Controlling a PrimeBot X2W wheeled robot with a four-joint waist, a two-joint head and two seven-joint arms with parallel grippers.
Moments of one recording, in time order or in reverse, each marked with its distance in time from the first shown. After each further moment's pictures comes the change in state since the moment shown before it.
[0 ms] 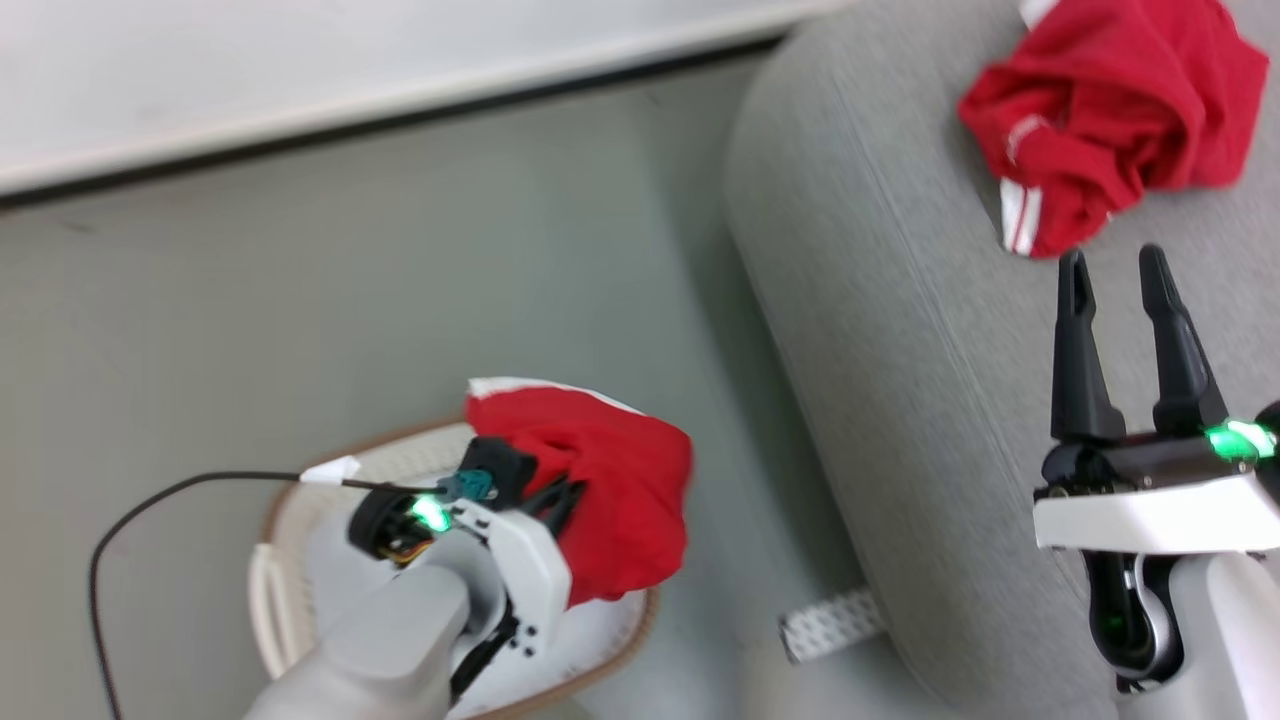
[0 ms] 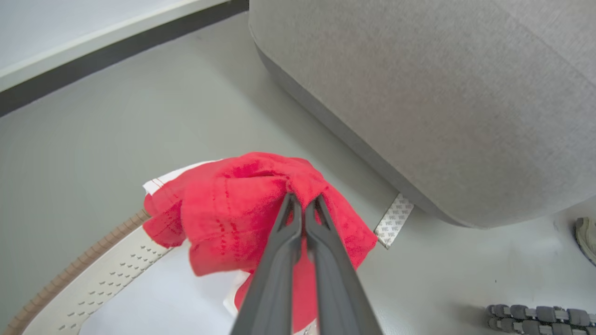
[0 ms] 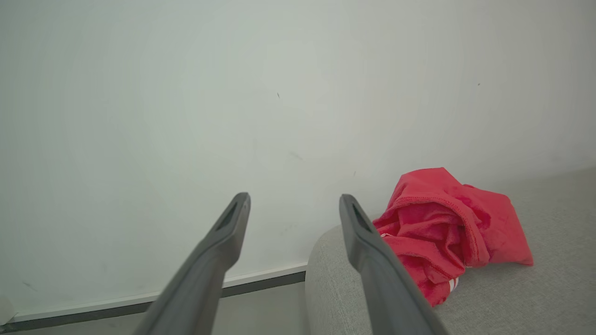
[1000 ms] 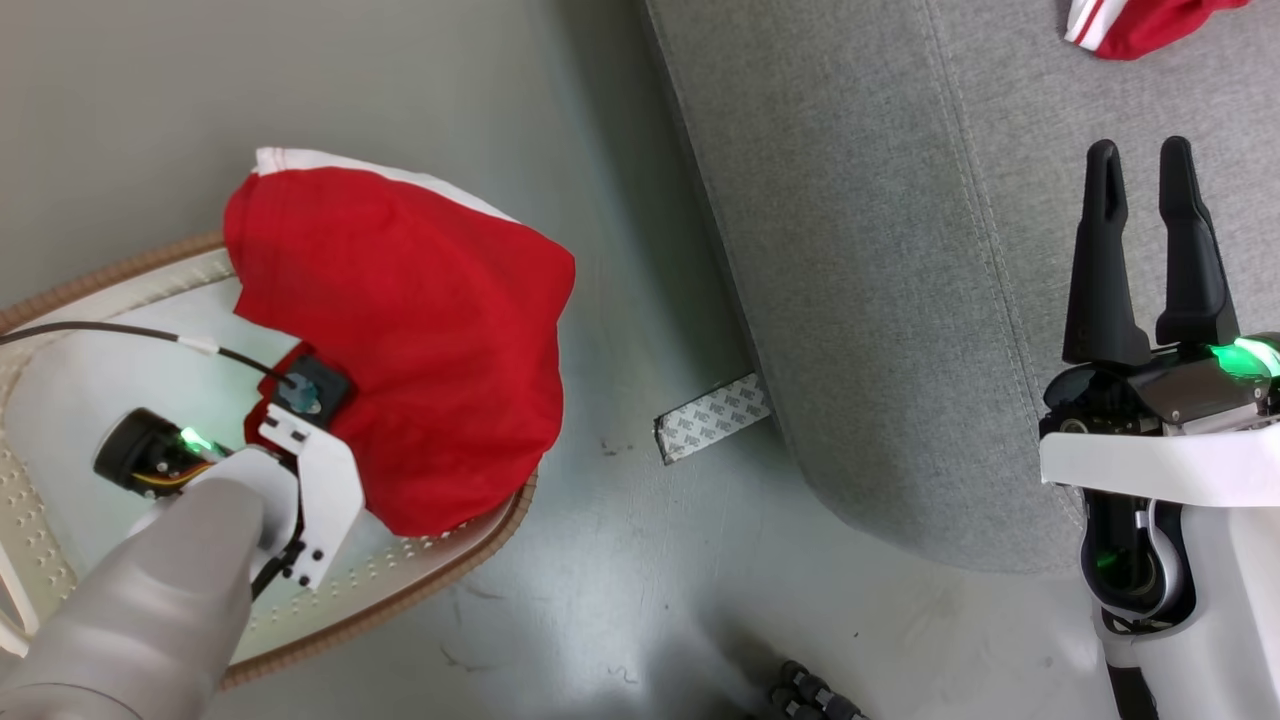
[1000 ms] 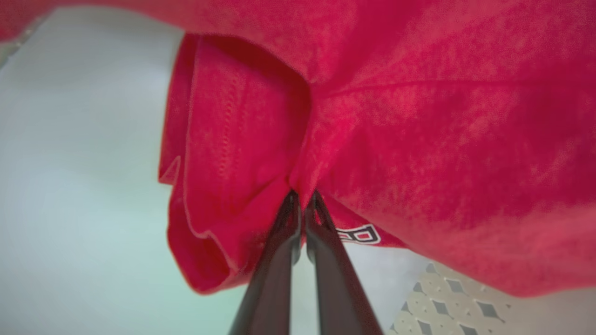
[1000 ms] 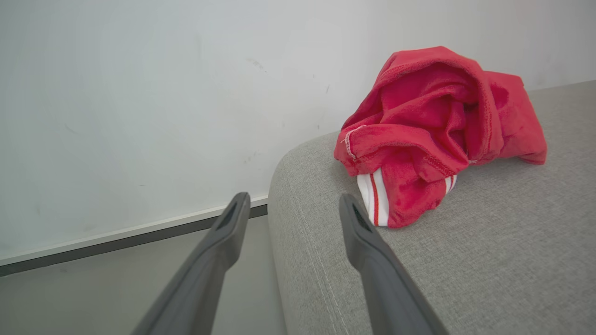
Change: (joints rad) left arm -0.149 0.195 0.019 0.169 0.189 0.000 0.308; right arm -0.089 0.022 0.031 -0.101 0.134 0.000 0.000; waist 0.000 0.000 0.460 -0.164
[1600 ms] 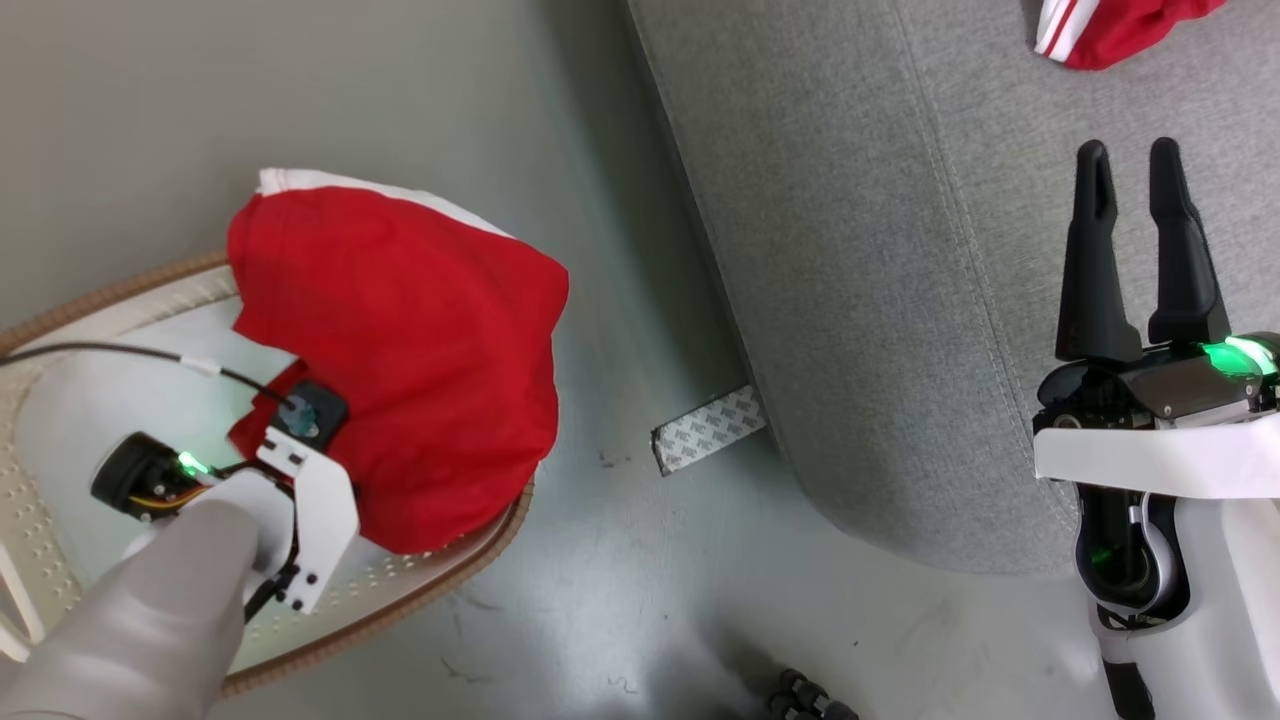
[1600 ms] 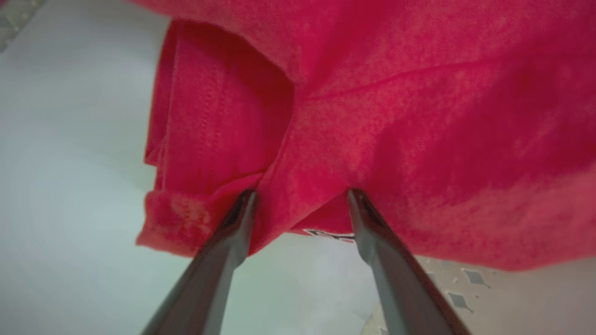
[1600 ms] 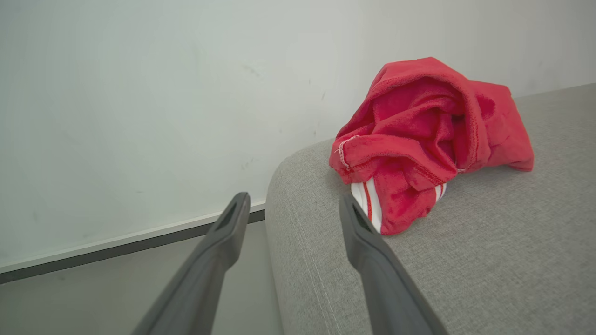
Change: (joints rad) left arm 0.061 0.028 0.084 -0.065 0.069 0.000 0.049; right arm -0.010 0.000 0.008 0.024 0.003 0.000 0.000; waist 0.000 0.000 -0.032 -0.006
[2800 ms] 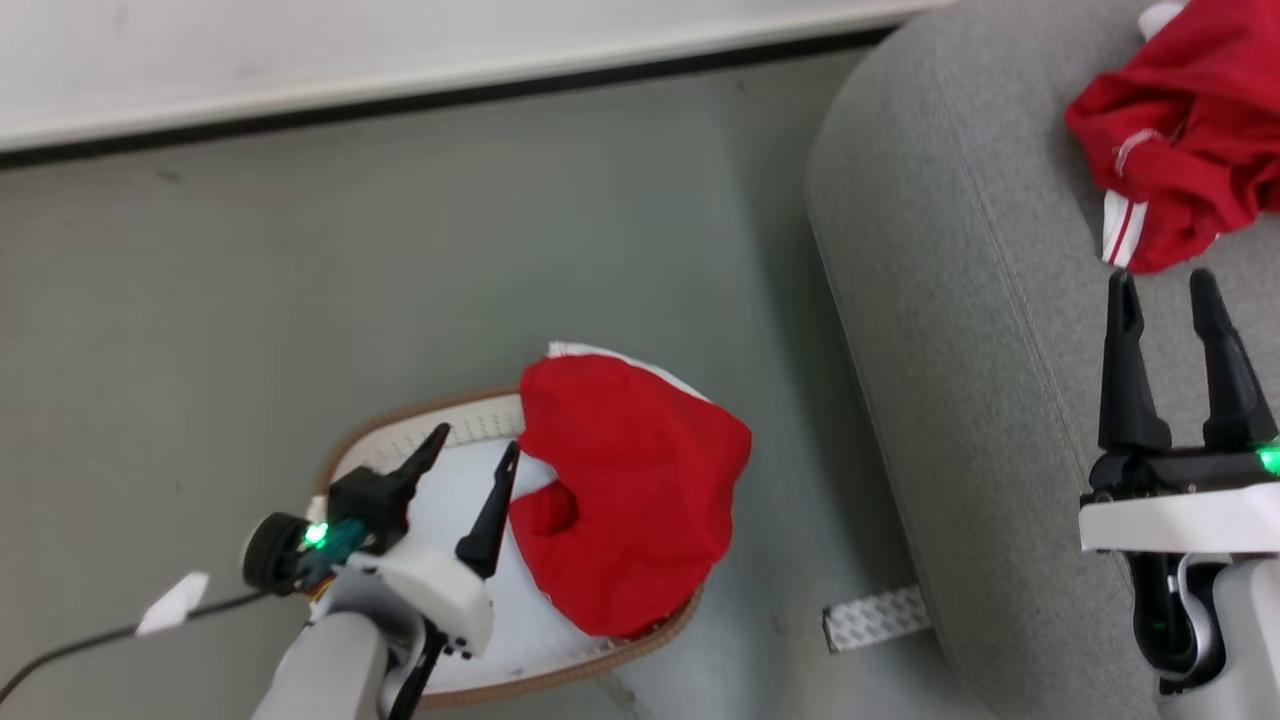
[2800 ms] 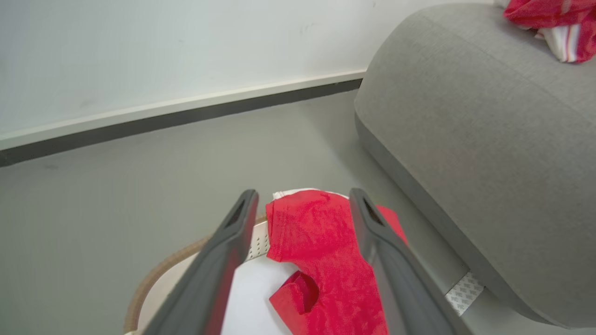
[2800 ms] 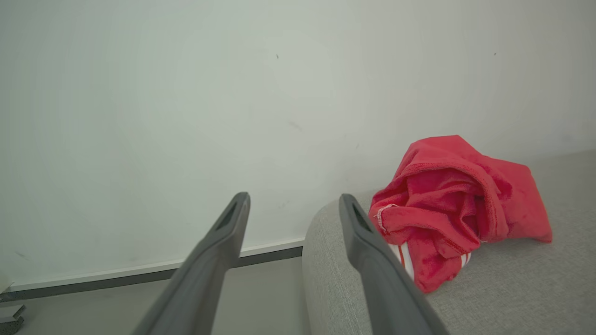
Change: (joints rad) left arm 0.478 -0.259 0.789 -0.559 0.382 0.003 -0.350; right arm 0.122 -0.067 -0.093 0.128 -0.151 0.000 0.000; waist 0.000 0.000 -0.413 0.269
